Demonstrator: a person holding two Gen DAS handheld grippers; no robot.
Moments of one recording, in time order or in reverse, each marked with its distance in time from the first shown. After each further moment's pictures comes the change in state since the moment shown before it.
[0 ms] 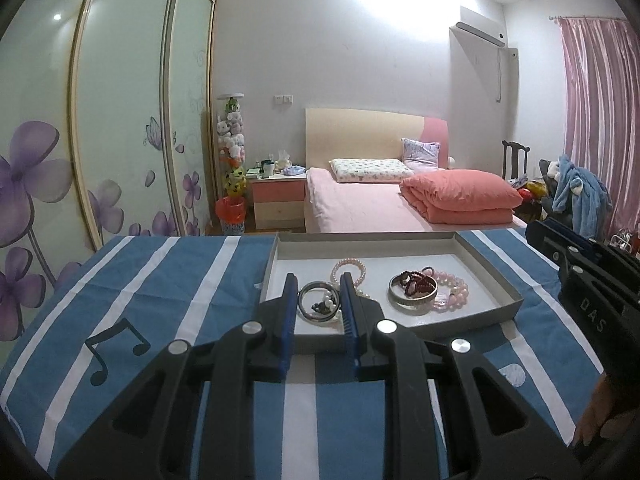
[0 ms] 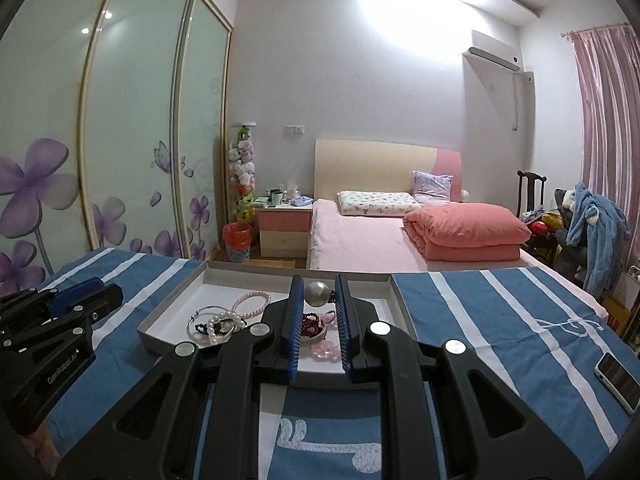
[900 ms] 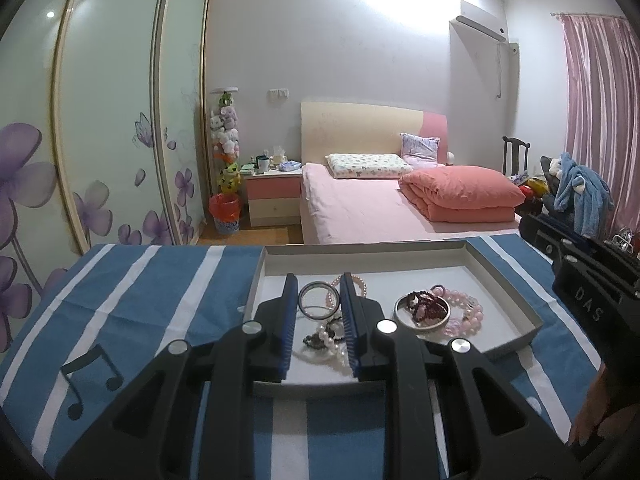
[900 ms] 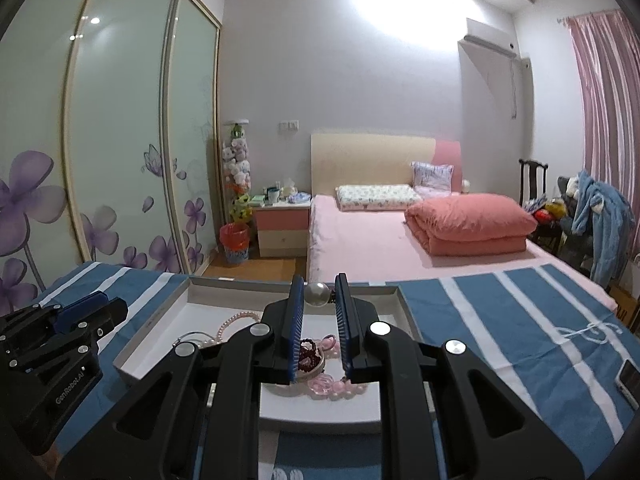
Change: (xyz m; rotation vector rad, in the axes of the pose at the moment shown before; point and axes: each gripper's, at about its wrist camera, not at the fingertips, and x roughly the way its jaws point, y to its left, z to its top) left arm 0.063 -0.003 0.022 0.002 0.030 -0.016; right arm 0.057 -0.010 0.010 0.050 0.038 0.004
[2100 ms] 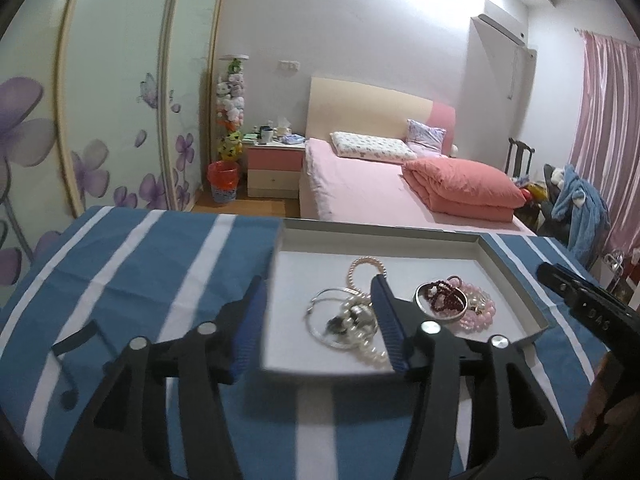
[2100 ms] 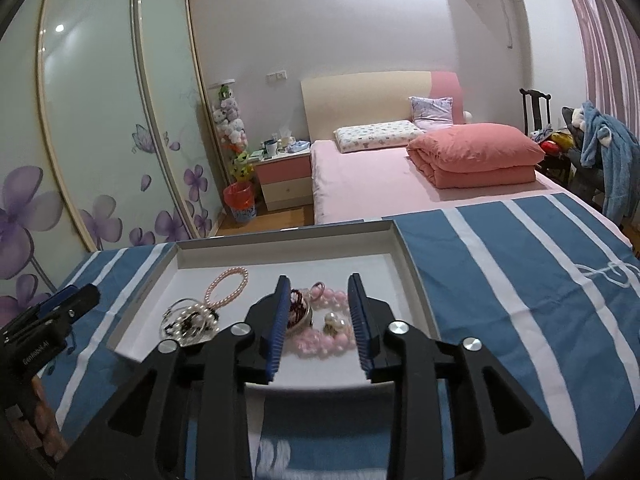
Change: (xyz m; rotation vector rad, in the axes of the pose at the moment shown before) left arm 0.004 0.048 -0.005 -0.104 0.086 -0.027; right arm 0.006 -0.030 -0.009 0.129 0.196 0.037
